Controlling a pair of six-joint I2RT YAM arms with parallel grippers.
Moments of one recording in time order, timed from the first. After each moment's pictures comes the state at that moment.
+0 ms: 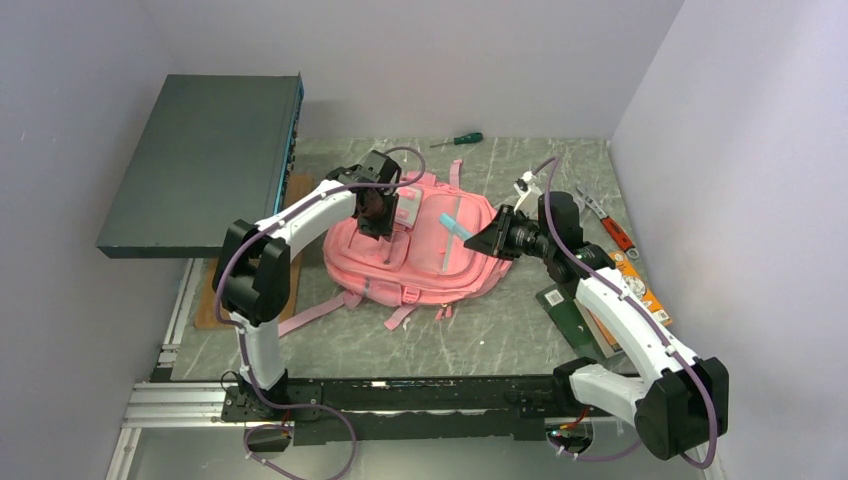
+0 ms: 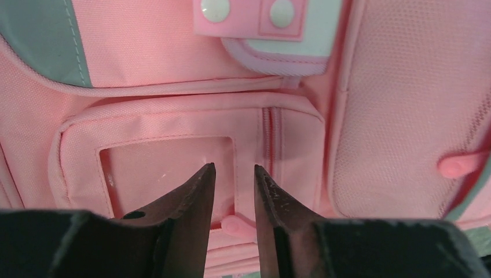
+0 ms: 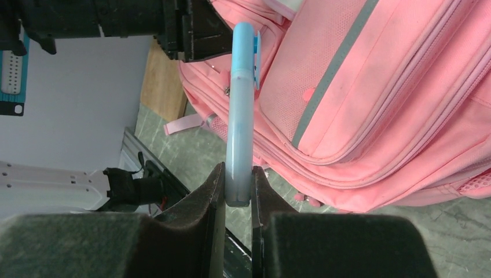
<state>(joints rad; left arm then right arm) -0.53 1.88 1.54 -0.77 -0.01 -0.34 0.33 1.08 0.82 -0.25 -0.50 0.61</state>
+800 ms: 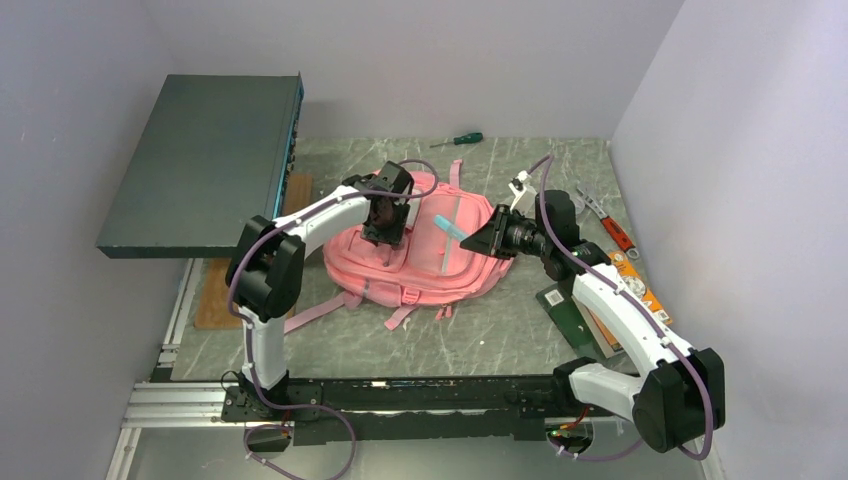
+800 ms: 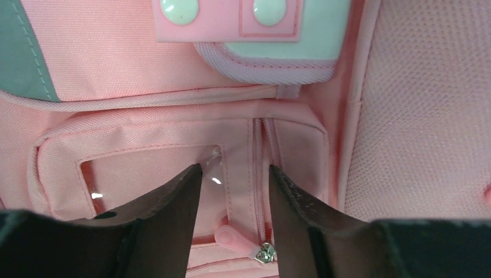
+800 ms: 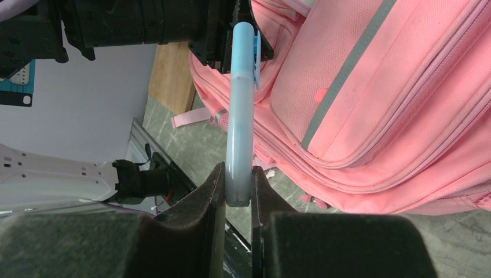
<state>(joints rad) -0.58 1.96 1.54 -0.76 -0.10 -0.30 0.33 1.11 0.82 -0.21 -0.56 0.61</state>
